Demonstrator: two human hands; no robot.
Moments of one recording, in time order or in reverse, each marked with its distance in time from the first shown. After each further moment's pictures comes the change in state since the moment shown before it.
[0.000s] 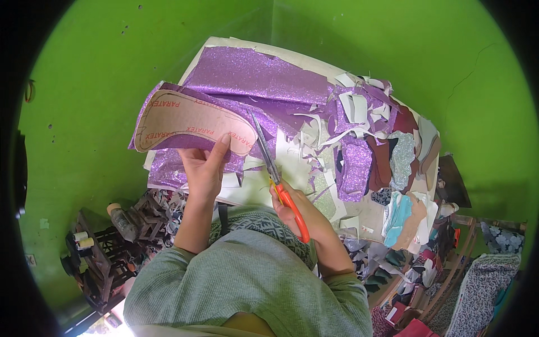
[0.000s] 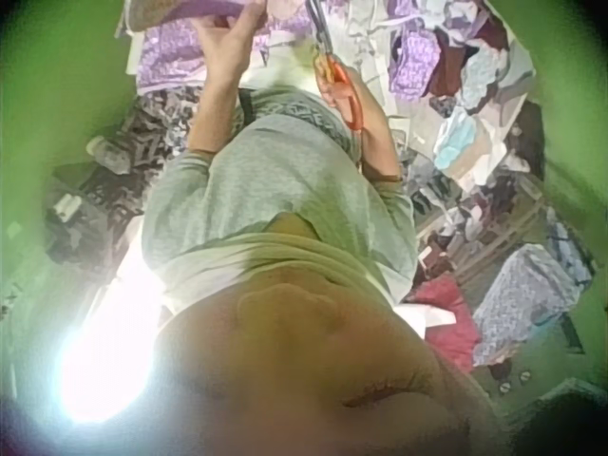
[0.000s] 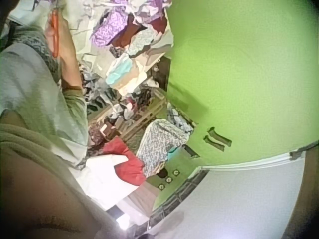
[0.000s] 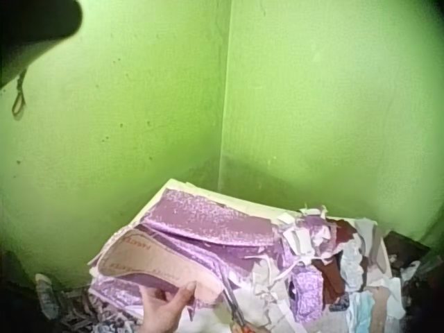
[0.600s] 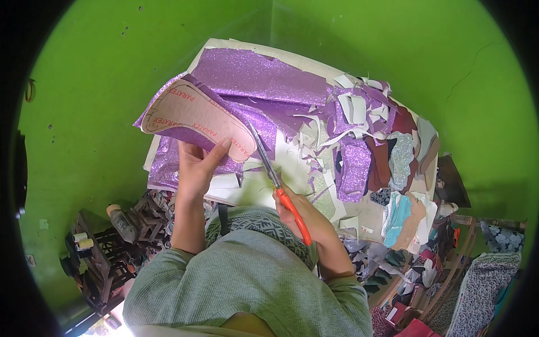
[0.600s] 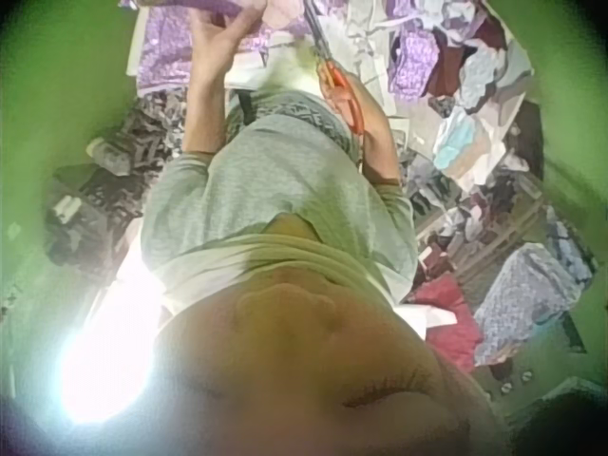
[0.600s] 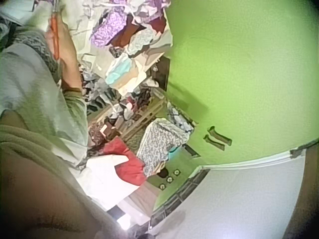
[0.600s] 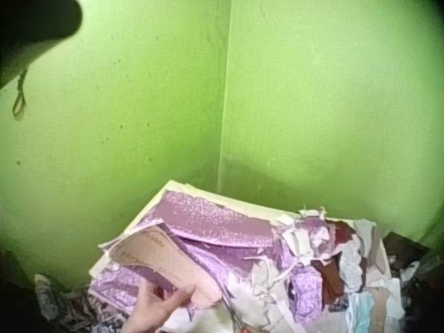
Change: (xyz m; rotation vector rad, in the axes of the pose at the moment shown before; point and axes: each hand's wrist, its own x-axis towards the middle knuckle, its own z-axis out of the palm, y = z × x) left_hand 0.009 0.012 -0.017 0.148 -0.179 -0.115; right_hand -0.008 -0.001 0.003 0.099 0.038 0.116
